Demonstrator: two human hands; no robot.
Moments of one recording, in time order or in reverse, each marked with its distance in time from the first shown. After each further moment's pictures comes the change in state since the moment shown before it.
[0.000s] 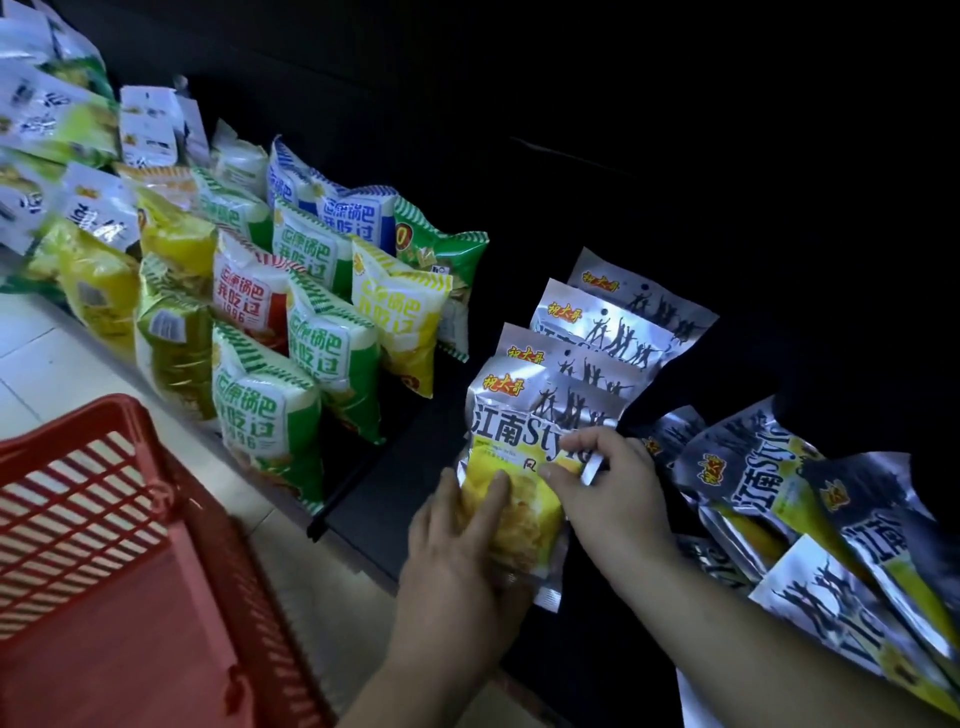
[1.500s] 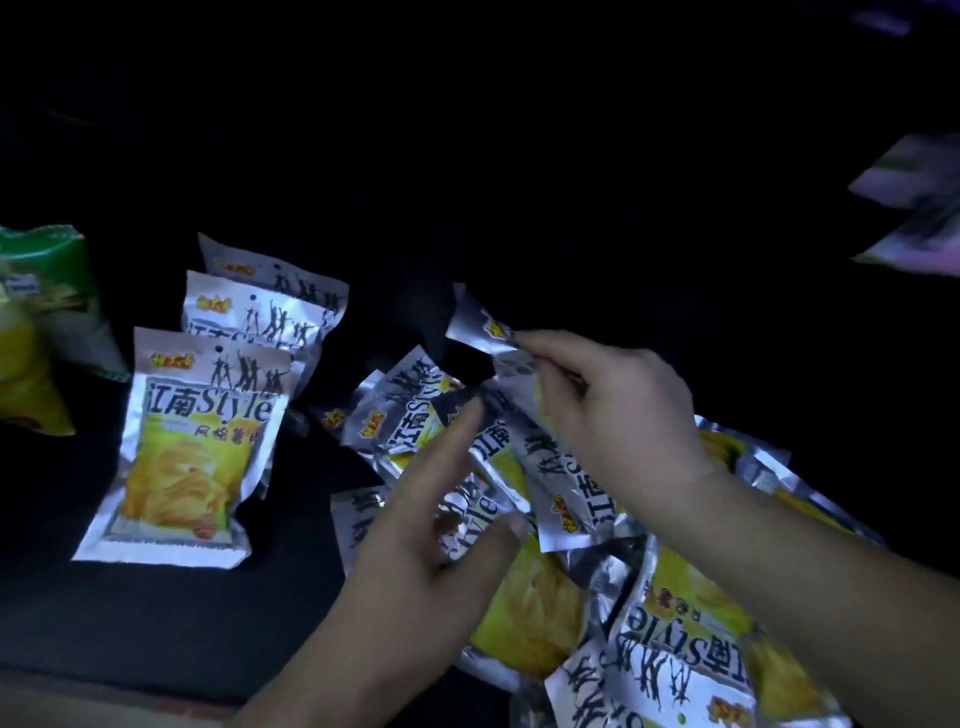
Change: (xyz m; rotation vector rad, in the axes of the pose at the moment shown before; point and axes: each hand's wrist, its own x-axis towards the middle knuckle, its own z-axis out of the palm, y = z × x) left_hand -0.044 0.234 0.018 -0.939 -0.421 0.260; right_hand -0.051 -0.007 -0.284 -0.715 0.399 -0.404
